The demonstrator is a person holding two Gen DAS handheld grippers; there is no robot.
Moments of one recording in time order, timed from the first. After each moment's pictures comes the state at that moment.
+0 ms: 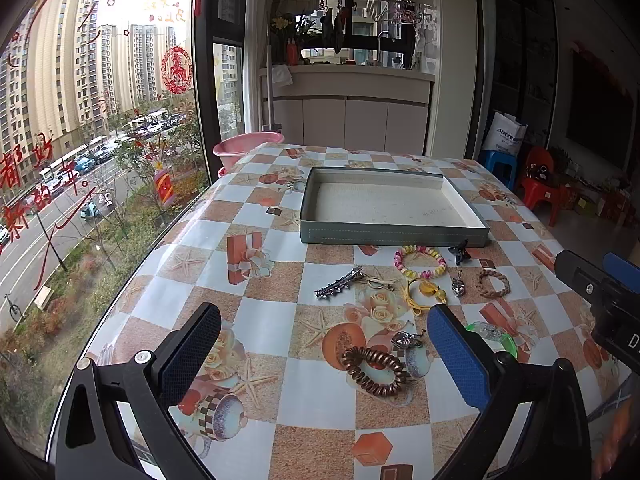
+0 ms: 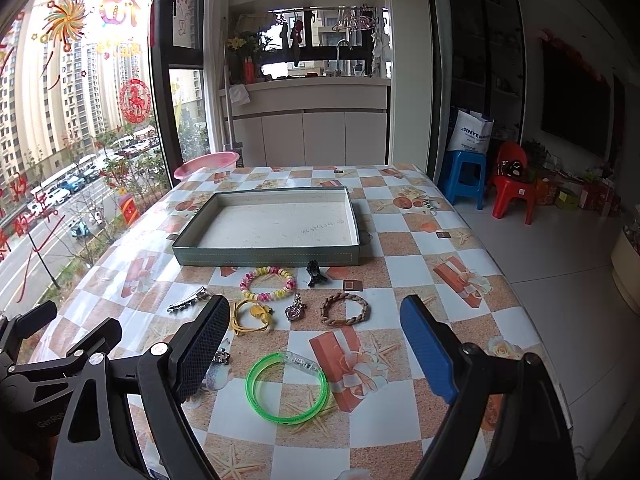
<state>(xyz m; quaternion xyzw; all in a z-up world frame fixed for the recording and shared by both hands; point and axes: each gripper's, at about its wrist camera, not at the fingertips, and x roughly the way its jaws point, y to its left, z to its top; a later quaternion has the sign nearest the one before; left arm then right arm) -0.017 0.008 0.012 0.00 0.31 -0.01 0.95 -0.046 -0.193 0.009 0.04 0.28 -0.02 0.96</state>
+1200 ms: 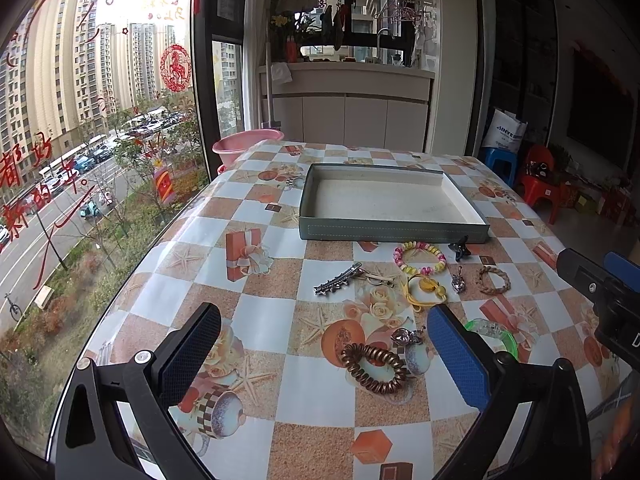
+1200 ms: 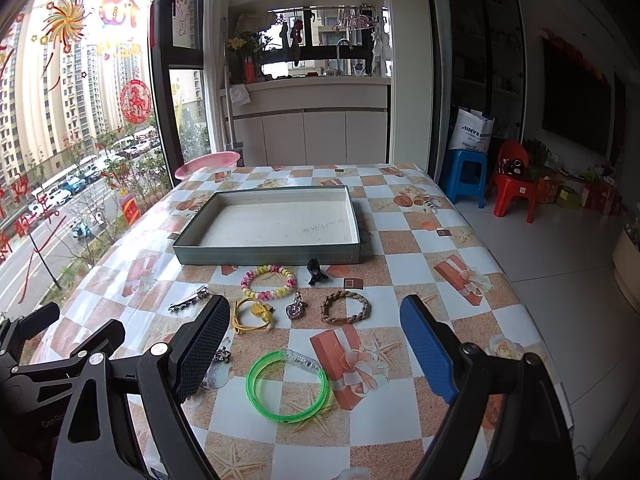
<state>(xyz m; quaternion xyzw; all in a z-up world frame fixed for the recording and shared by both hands) -0.018 0.009 0.009 0.00 0.31 -0.01 0.95 -0.045 -0.192 0.011 0.04 0.28 -0.02 0.96</state>
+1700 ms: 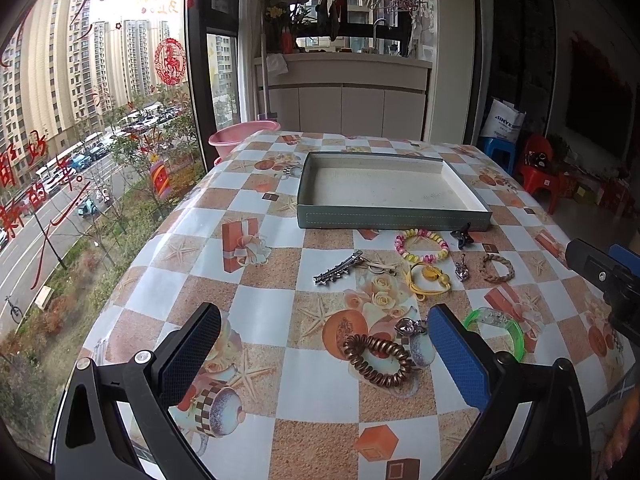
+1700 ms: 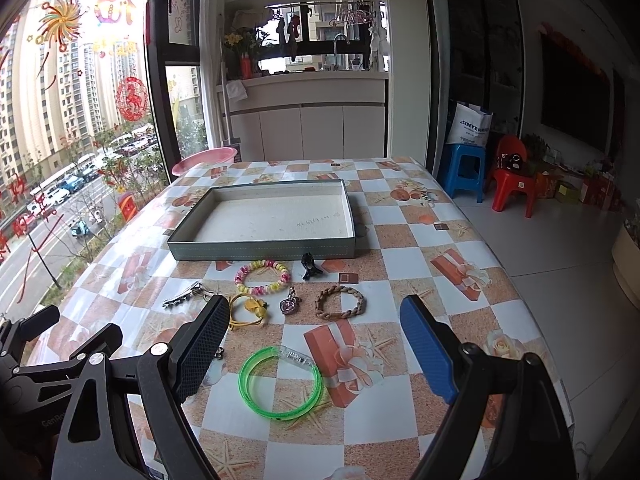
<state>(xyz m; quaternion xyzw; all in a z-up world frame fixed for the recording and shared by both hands) -0.013 0.009 -0.003 0.01 0.33 -0.02 0.94 -0.044 -0.198 0.005 0.04 0.29 -0.02 0.96</state>
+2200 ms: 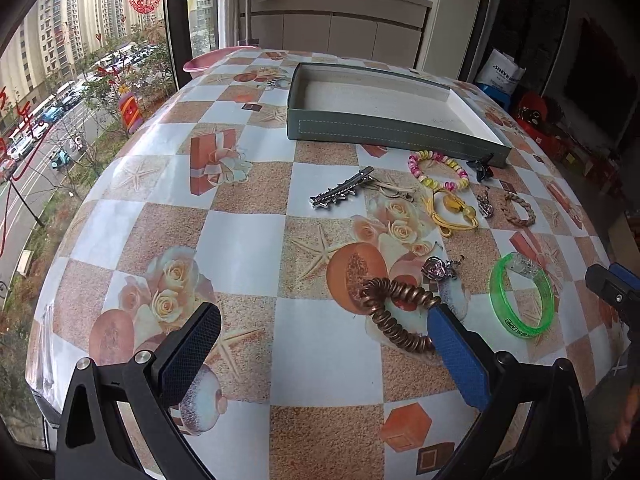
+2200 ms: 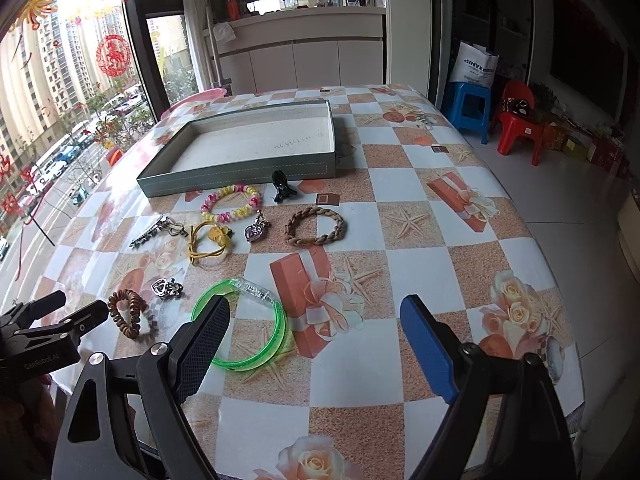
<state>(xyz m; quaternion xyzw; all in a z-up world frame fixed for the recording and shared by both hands) 0.029 0.024 -0.060 -0.02 0.46 -0.06 0.89 -0.024 -0.231 -0.050 0.07 0.41 -0.01 0.91</state>
